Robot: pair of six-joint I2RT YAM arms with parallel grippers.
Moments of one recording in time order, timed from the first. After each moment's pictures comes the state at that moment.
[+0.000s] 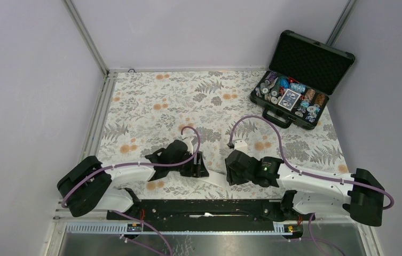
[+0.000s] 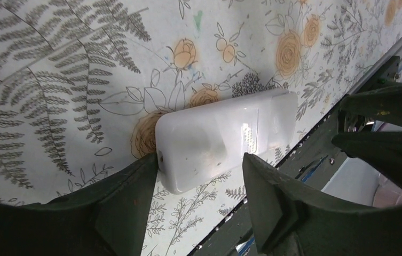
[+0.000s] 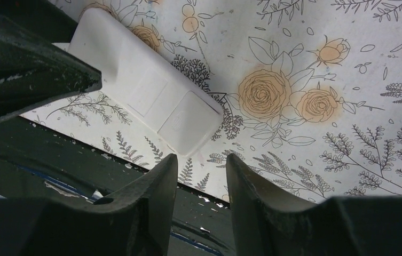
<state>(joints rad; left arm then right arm) -0.85 1.32 0.45 0.10 0.26 -0.75 1.12 1.09 0.65 -0.58 0.22 0.79</state>
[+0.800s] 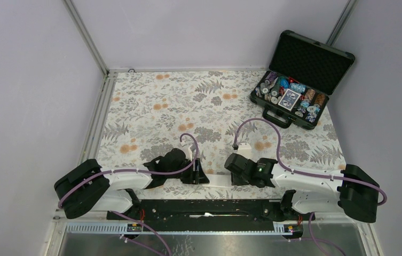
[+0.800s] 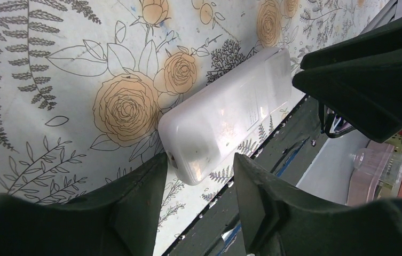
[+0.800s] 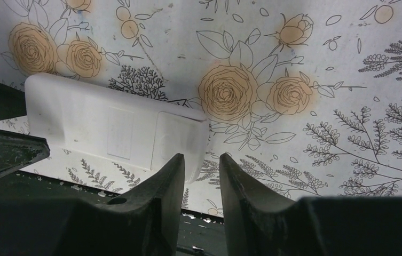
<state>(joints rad) -0.93 1.28 0.32 0.27 0.27 -0.87 1.12 1.17 0.60 -0.58 0.30 0.94</state>
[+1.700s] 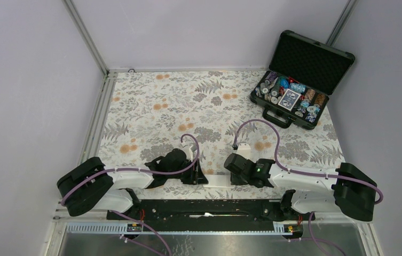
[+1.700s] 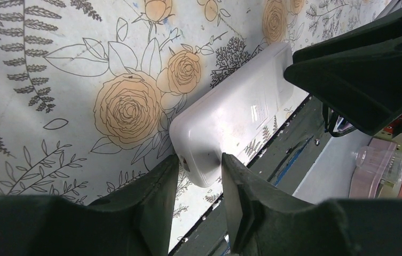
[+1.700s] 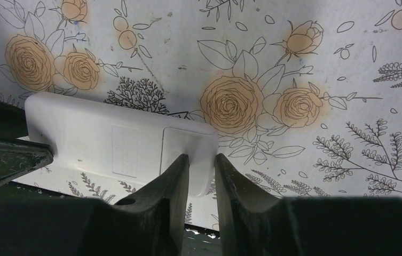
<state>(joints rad) -0.93 1.31 0.32 0.29 0.28 -0.87 1.10 1.20 0.57 -0.50 0.29 0.95</state>
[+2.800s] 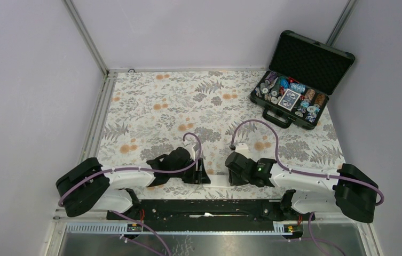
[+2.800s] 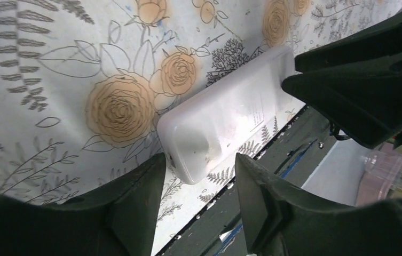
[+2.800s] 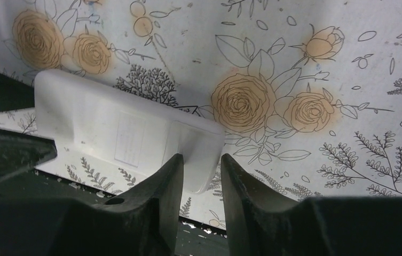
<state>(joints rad) -0.95 1.31 0.39 0.17 0.24 -0.87 1.08 1.19 0.55 -0.47 0.23 0.86</state>
